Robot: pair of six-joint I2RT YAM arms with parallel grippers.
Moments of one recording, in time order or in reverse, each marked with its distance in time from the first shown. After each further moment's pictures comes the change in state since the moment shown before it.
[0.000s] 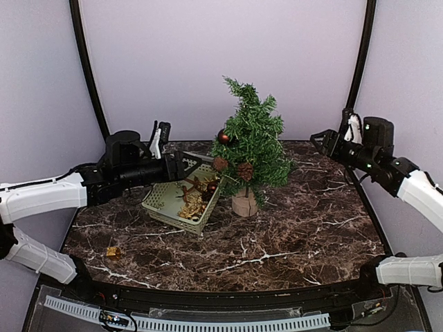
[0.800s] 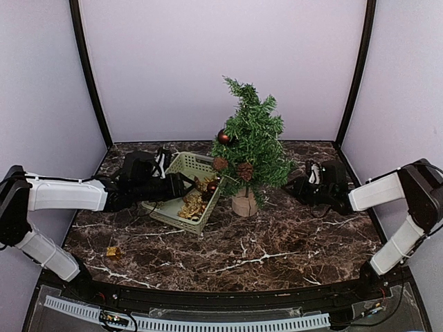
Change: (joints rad) left arm 0.089 0.172 -0.137 0.061 -0.031 -0.092; right arm -0.027 0.545 -0.364 0.665 -0.274 0.272
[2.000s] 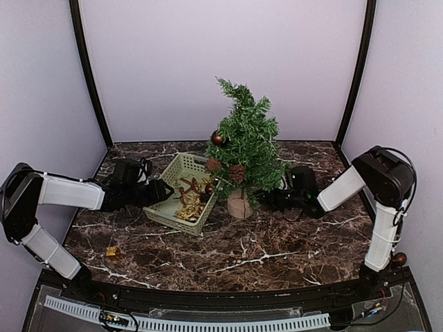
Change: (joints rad) left arm 0.214 0.067 -0.100 0.010 0.002 0.042; right arm 0.187 0.379 0.176 0.248 -0.114 0.077
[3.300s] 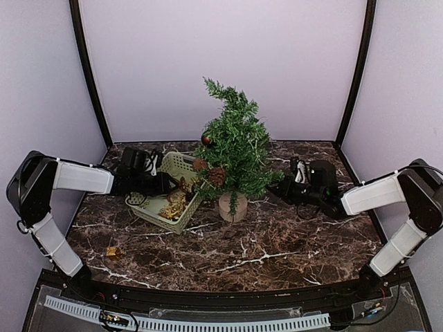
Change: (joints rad) left arm 0.049 0.131 0.193 -0.086 0.160 0.185; right arm 0.001 -0.341 -0.144 -0.124 0.141 -0.012
